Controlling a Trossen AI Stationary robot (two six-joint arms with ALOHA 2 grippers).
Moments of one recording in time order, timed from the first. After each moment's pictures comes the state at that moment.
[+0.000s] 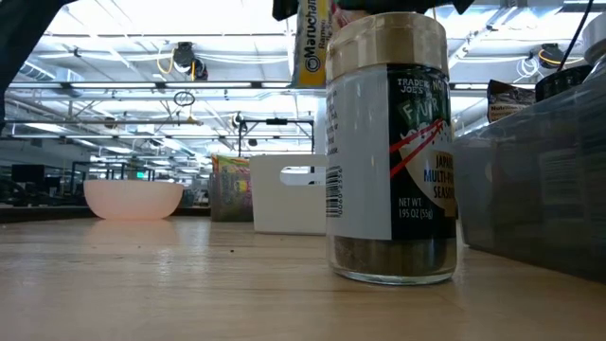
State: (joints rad) left arm 0.21 1.95 2.36 -1.20 0.31 -0.18; right arm -0.32 1.27 1.16 -0.20 -0.55 -0.02
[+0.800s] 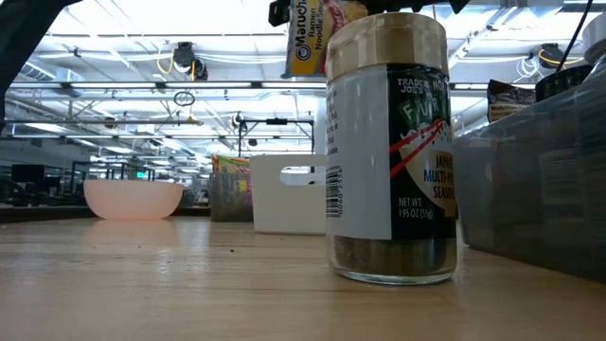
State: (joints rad) left arm 0.22 1.96 2.36 -1.25 0.32 -0.16; right arm -0.32 1.28 1.16 -0.11 -0.56 0.00
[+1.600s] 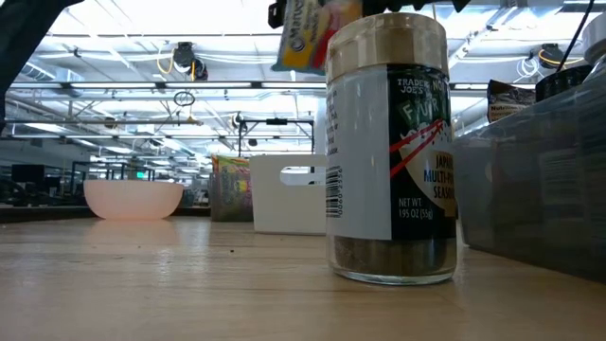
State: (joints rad) left arm 0.23 1.96 2.36 -1.28 0.34 -0.10; right arm -0.33 1.27 1.16 -0.10 -0.55 -0.01
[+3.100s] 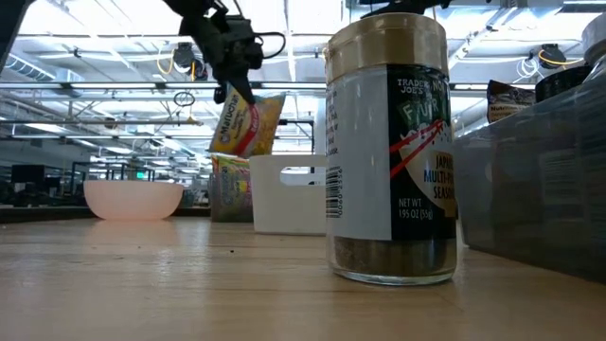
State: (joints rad) left arm 0.75 1.73 1.73 -1.12 0.50 0.24; right arm -0.50 1.12 1.16 -0.19 -0.34 0.07
